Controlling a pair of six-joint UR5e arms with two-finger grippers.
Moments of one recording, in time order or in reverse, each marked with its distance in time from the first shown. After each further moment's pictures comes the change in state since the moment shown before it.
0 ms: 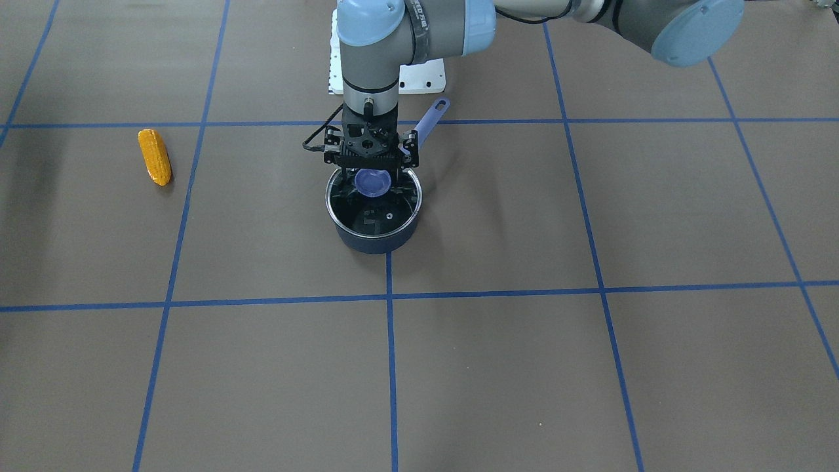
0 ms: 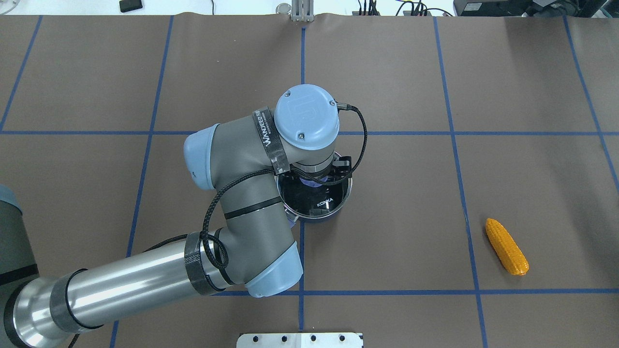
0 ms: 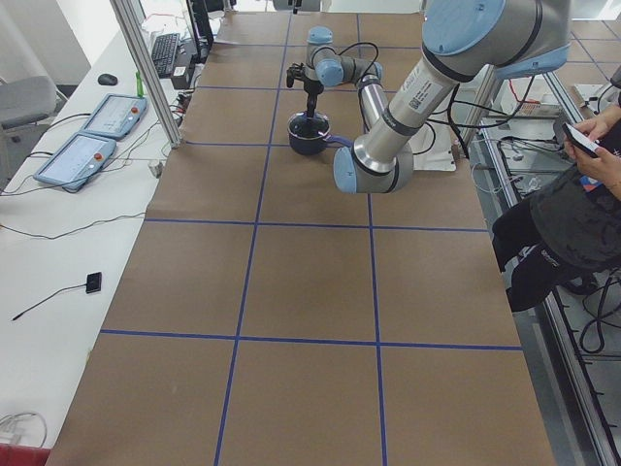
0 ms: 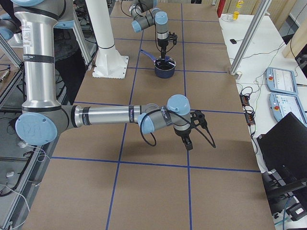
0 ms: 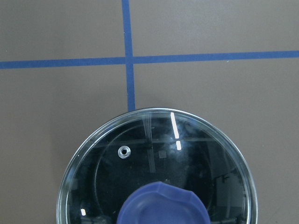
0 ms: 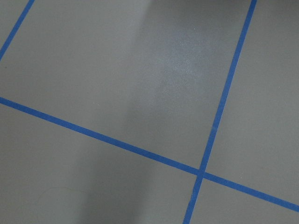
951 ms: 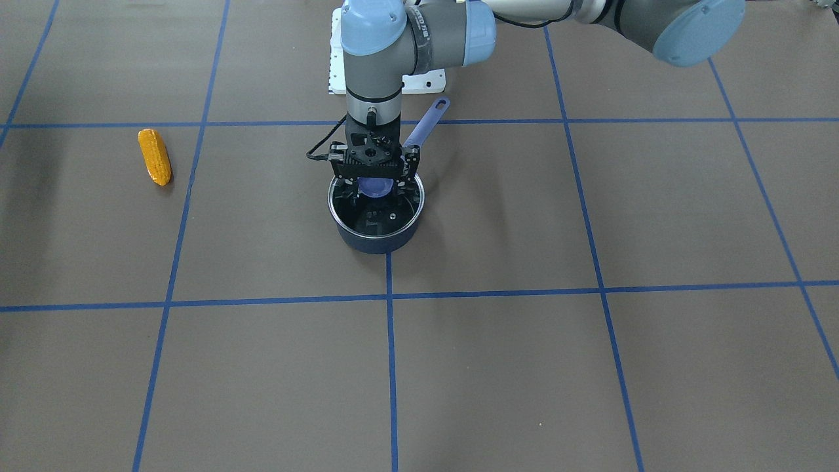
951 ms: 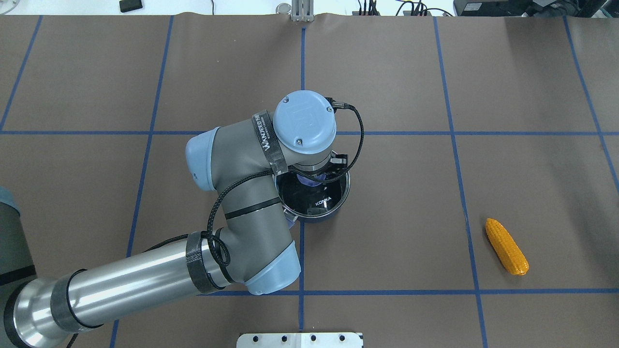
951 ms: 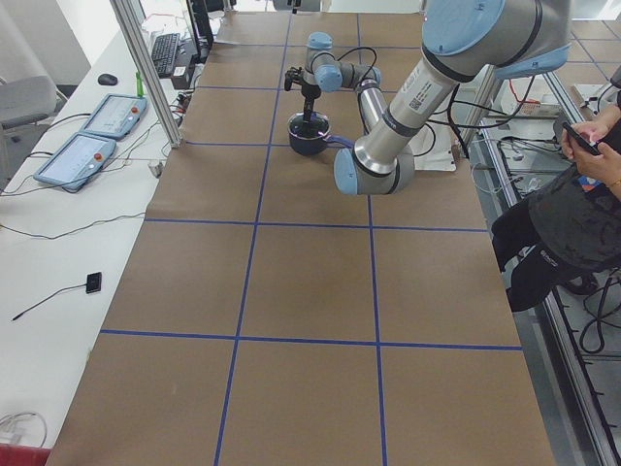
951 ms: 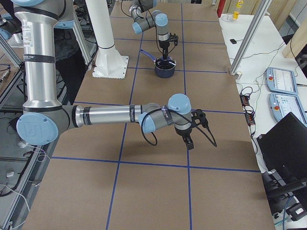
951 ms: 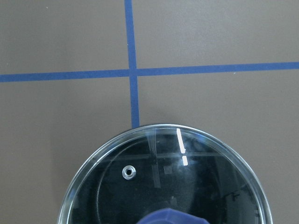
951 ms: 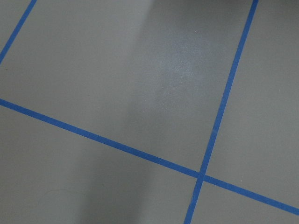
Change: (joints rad) left arm 0.001 0.010 0.023 -0.047 0.054 0.000; right arm 0.000 0.008 -0.001 0.000 -0.001 0.000
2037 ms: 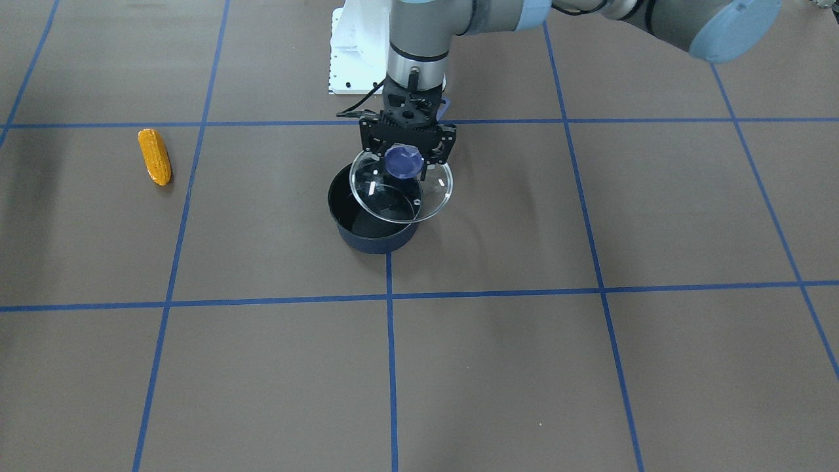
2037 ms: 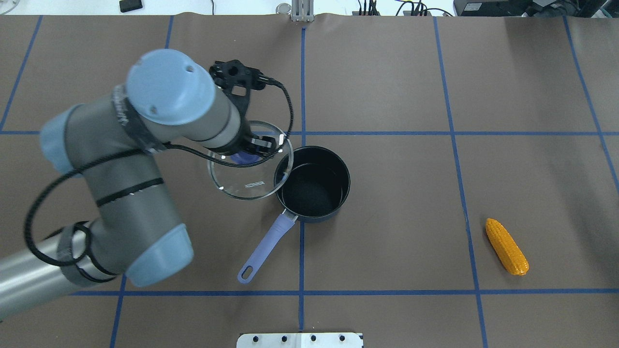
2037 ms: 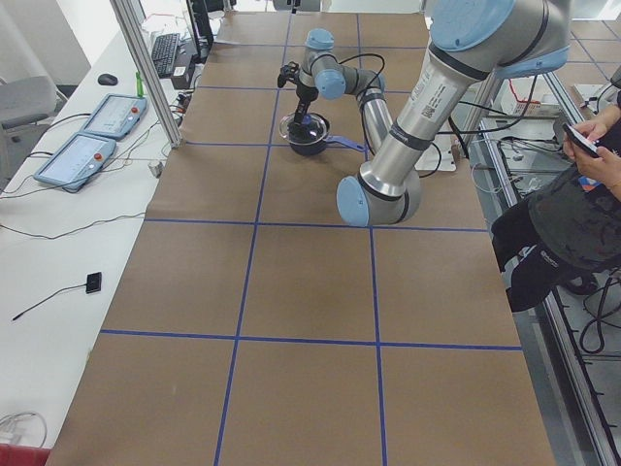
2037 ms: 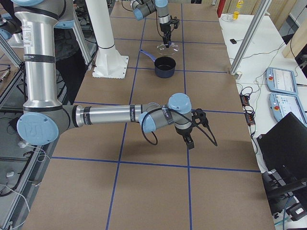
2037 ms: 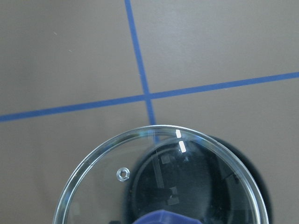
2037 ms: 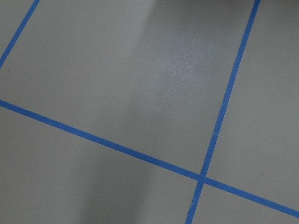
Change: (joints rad) left arm -0.169 0.301 -0.385 0.033 -0.125 0.326; right arm 0.000 0.002 0.001 0.000 0.000 0.000
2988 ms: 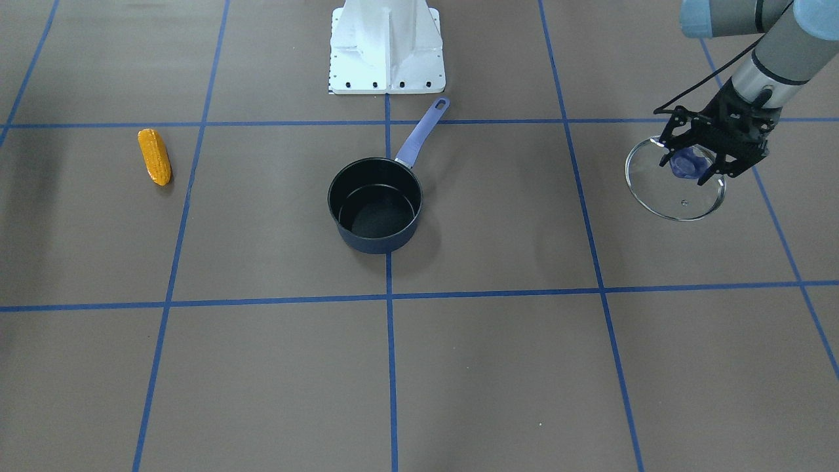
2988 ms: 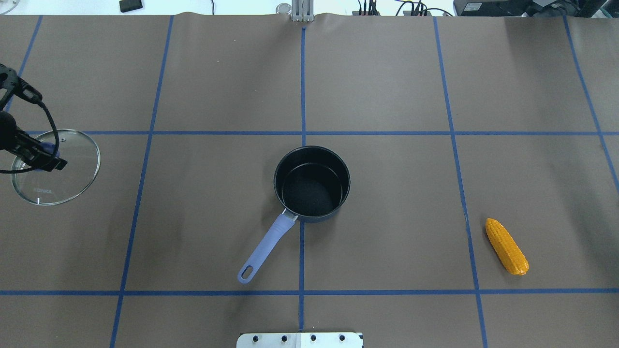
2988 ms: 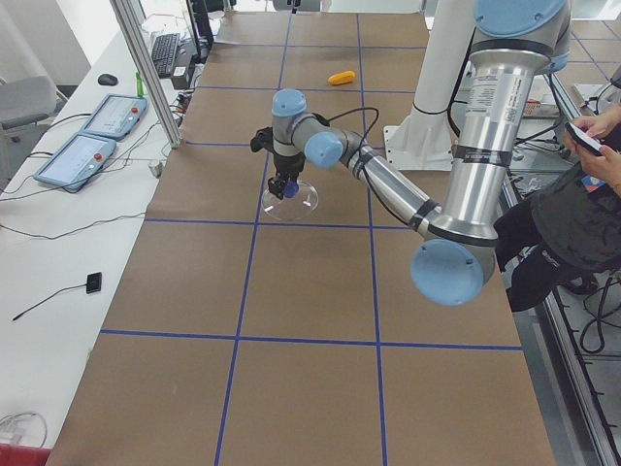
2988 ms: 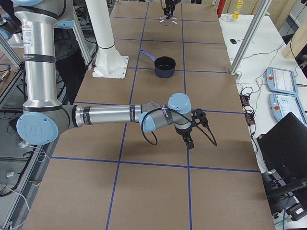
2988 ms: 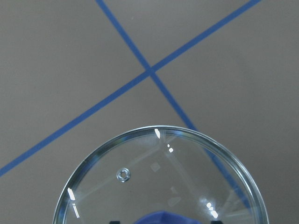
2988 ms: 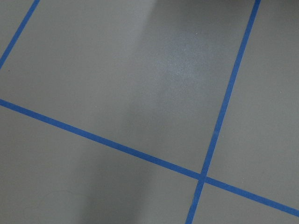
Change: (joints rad) left arm -0.382 0.680 -0.073 -0.343 -0.335 0.694; right arm -0.001 -0.002 0.000 0.000 0.002 0.000
